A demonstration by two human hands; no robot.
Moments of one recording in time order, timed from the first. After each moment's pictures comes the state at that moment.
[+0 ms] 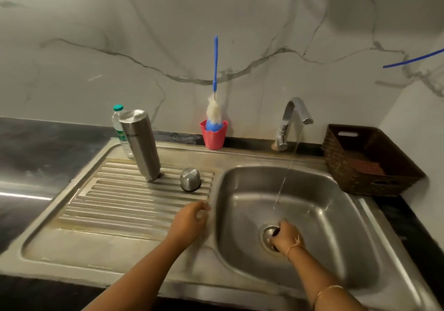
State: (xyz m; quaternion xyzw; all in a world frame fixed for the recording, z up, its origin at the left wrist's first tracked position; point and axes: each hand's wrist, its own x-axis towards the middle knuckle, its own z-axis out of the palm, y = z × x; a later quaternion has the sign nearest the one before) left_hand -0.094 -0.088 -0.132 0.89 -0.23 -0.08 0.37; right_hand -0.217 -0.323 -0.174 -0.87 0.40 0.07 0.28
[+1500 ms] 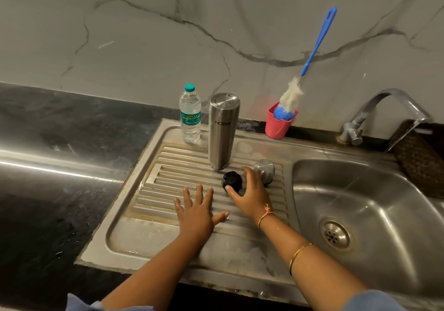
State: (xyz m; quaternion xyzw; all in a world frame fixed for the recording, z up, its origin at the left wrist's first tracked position) left_hand 0.000 0.070 -0.167 0.97 -0.20 -0.13 0.07; right_hand -0.030 -0.082 -0.137 -0.91 0.17 -0.15 0.36
